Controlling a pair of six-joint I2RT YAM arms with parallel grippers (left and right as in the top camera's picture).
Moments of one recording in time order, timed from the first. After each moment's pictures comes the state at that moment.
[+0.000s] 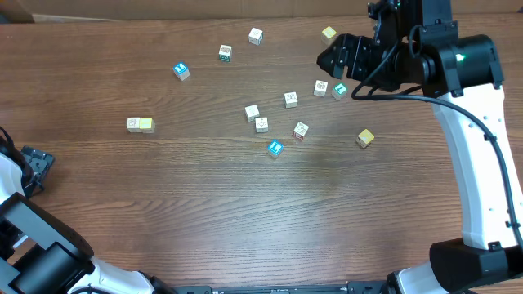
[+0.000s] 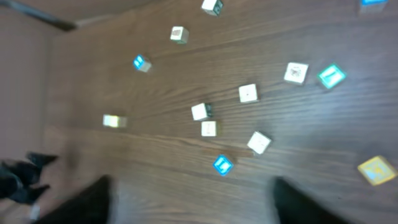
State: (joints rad) left arm 0.78 1.82 1.28 -0.70 -0.22 -0.47; right arm 0.20 1.69 1.96 -1.21 -0.37 0.39
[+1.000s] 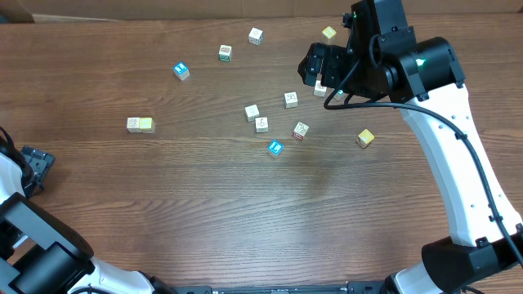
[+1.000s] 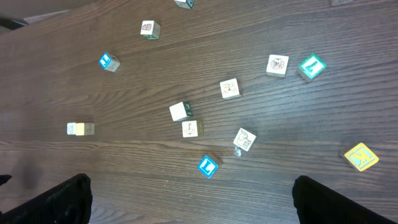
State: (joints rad) left arm 0.78 1.82 1.28 -0.70 -0.22 -0.47; right arm 0.33 1.72 1.95 -1.21 -0.14 0.49
